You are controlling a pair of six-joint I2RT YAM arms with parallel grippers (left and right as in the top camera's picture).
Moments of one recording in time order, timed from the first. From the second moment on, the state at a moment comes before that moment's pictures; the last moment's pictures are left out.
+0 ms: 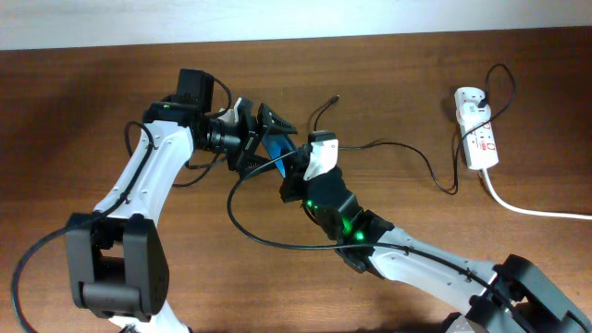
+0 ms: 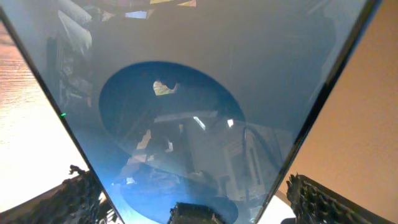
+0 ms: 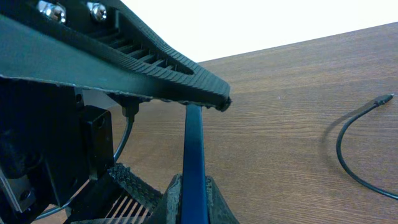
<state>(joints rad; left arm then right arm) -0.15 1.86 1.45 -0.85 1.02 -0.71 0.78 1.54 0.72 0.55 0.29 0.54</state>
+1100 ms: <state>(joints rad) 0.02 1.27 1.45 -1.07 0.68 -0.36 0.58 1.54 0.72 0.47 0.05 0.79</state>
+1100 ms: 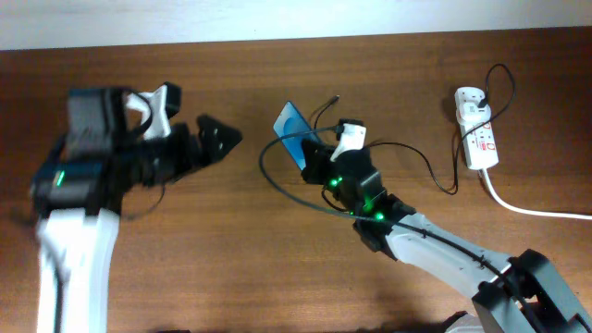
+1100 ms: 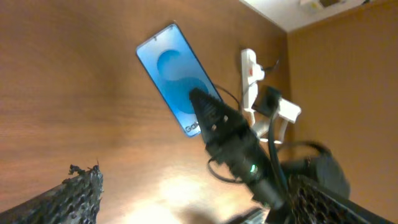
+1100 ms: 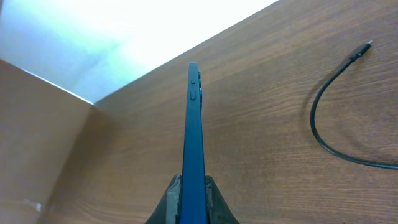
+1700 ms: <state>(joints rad) 0.02 0.31 1.32 -1.38 -0.28 -0.77 0.40 1.54 0.72 0.47 -0.35 0.86</state>
